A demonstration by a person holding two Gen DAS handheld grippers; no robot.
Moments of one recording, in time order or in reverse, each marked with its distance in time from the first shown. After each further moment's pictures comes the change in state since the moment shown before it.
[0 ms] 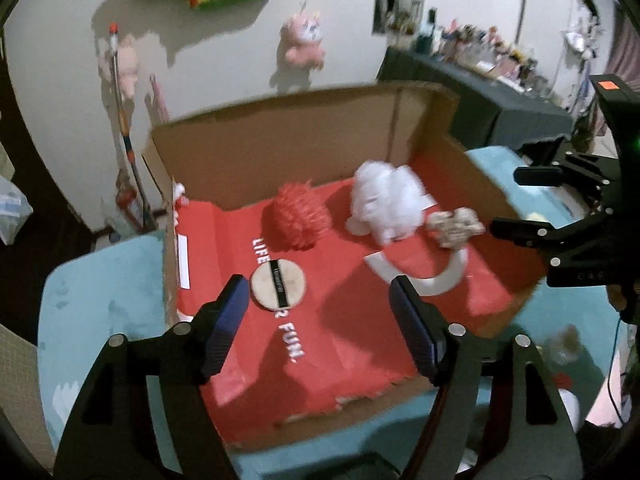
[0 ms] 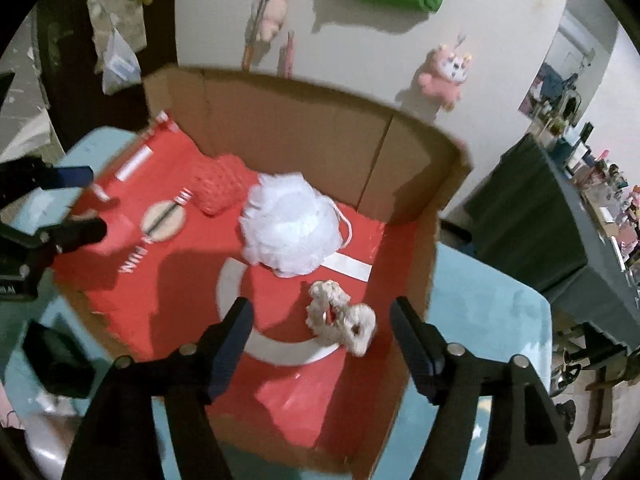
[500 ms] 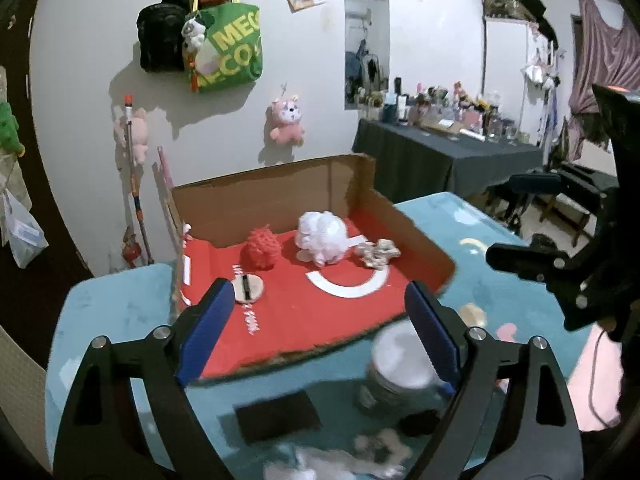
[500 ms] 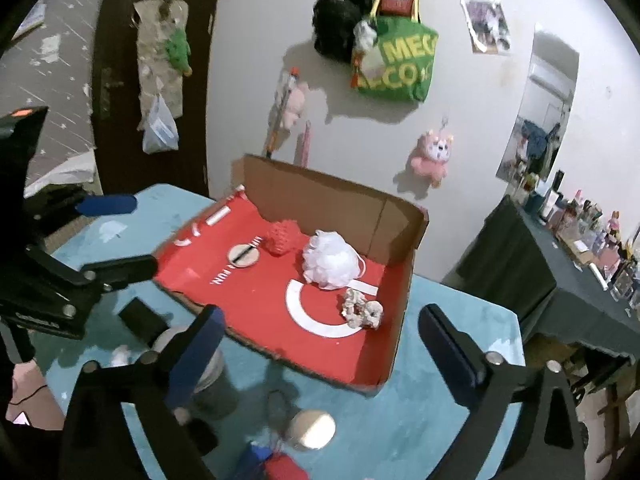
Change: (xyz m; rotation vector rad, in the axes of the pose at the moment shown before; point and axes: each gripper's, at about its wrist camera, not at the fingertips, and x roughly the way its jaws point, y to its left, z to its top) left arm -0.122 -0.068 -0.063 0.040 -0.290 -0.008; right arm -0.154 0.045 -0.082 -0.019 -0.320 0.004
